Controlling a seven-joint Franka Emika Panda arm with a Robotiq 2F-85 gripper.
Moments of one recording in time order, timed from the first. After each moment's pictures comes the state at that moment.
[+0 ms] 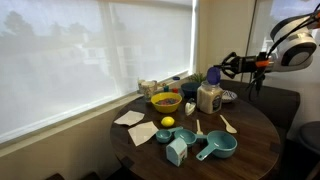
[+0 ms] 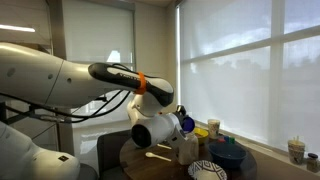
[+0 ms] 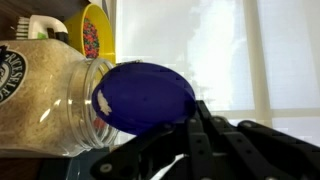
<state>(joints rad) 0.84 -0.70 -0.95 -2.47 1.78 2.74 -0.82</state>
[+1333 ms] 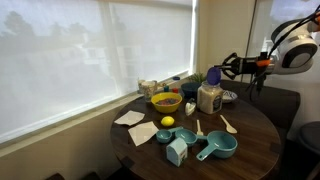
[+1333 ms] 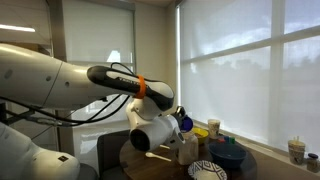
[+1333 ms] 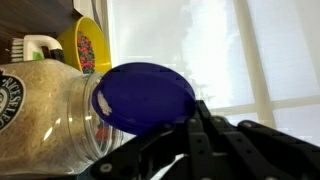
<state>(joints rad) 0.83 -0.71 -0.96 -2.49 1.83 2.70 -0.79</state>
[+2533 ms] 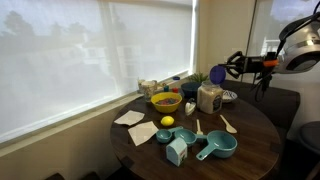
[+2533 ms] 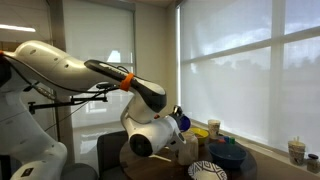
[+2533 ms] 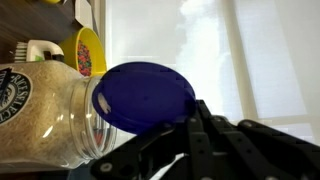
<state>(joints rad) -0.04 -0.41 -0.32 -2.56 1.84 2.14 -0.63</state>
